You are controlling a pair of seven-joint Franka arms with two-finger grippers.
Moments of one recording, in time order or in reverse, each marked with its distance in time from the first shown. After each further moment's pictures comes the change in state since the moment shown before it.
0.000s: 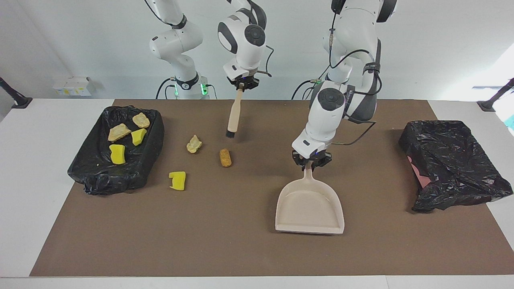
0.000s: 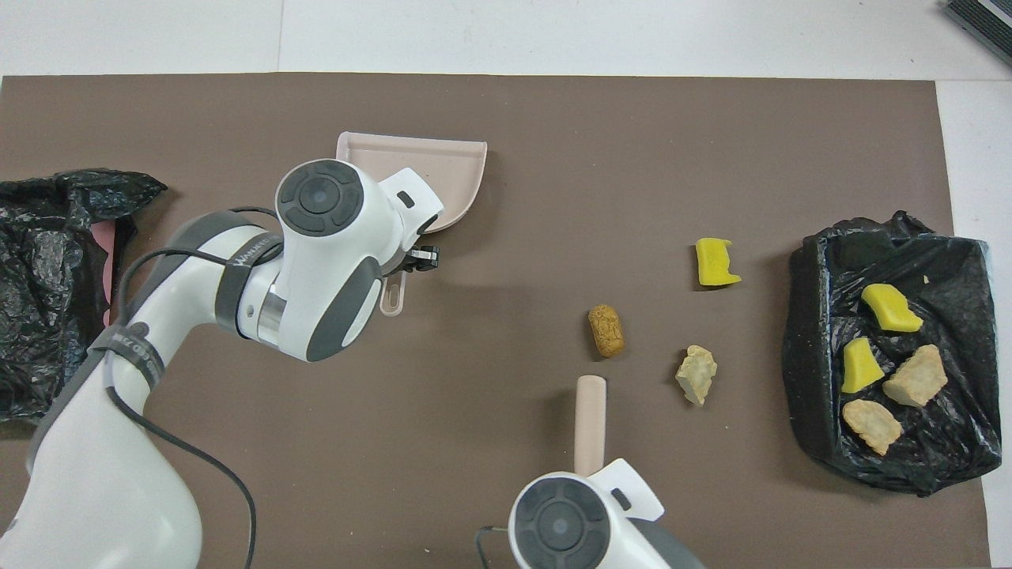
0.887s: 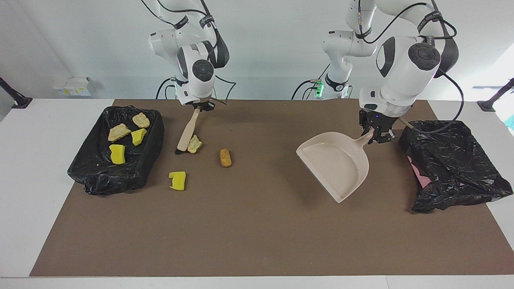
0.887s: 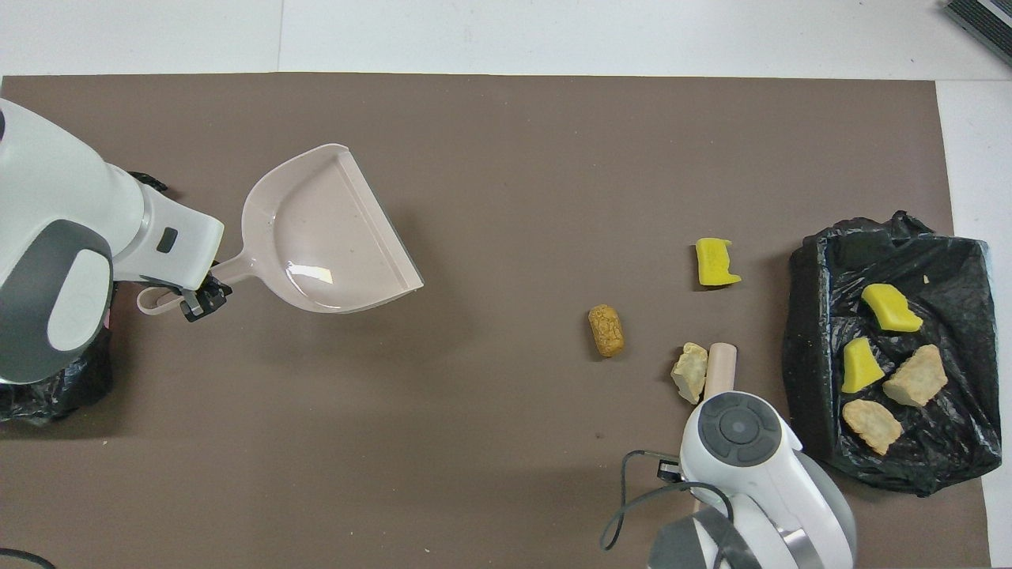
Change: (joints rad) left arm 0.228 -0.255 0.004 -0.064 0.020 -0.298 1.185; right arm -0.293 -0.008 0.010 -0.222 -0.104 0.219 -0.215
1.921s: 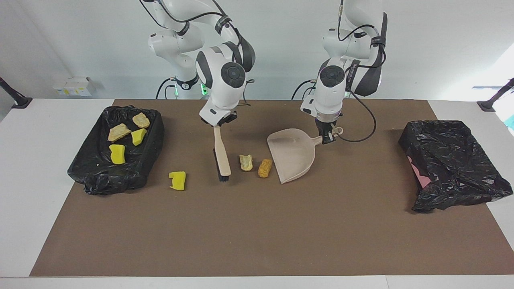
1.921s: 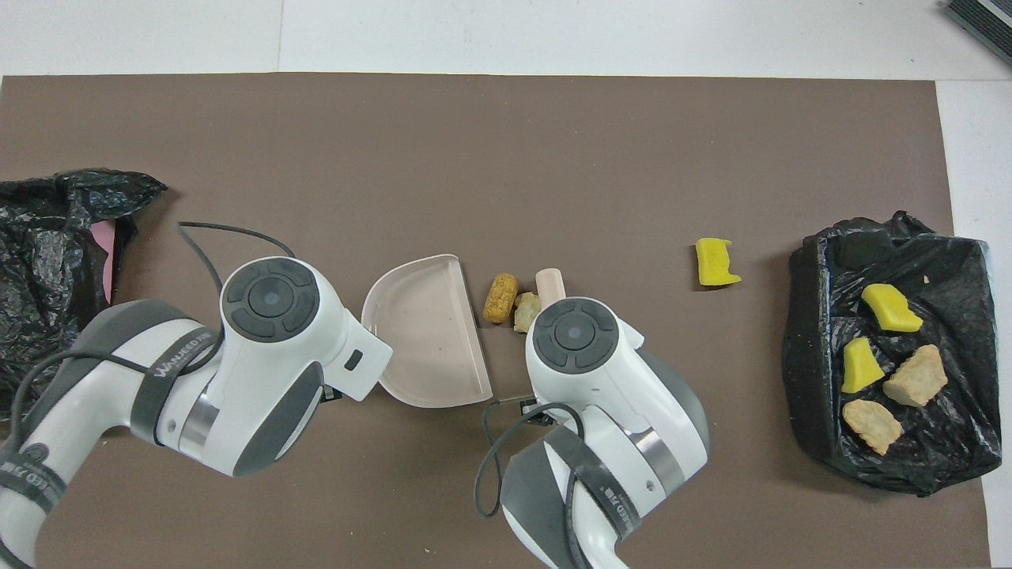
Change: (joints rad) left arm -0.251 -0.046 -0.023 -0.387 0.110 0.299 -0.129; right arm 0.038 0.381 -0.011 0.664 -0.173 -0.285 -0.460
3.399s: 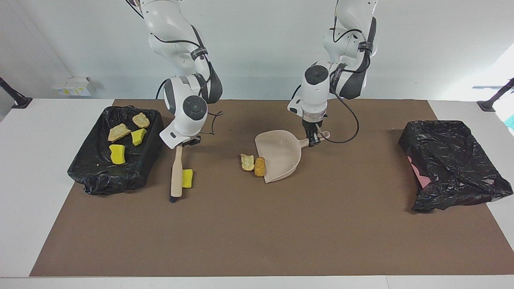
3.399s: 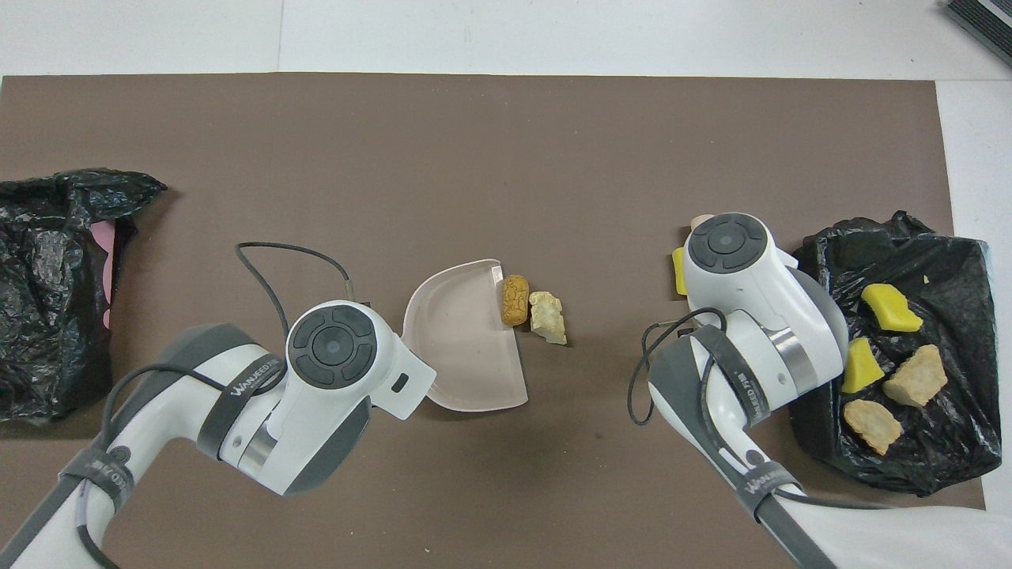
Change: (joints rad) left arm -0.076 0.030 -0.008 -0.015 0.005 0.106 -0.035; right arm -0.167 0.063 0.014 -0.122 -0.102 0.180 0.123
